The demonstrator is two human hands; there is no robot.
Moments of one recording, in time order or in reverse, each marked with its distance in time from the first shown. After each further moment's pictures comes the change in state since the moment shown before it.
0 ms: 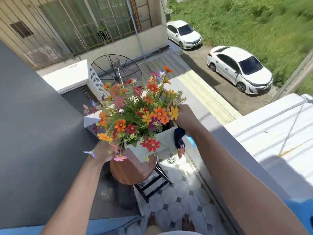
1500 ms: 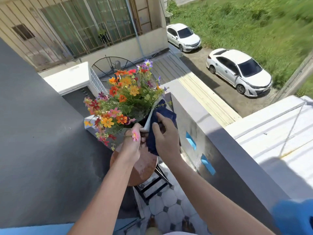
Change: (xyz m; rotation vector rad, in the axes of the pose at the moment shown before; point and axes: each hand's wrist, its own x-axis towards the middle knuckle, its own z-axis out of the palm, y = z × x) left_hand -0.002 0.016 0.085 -0.341 -0.022 0.145; right_hand -0.062 0.014 0.080 0.045 0.345 -0.283
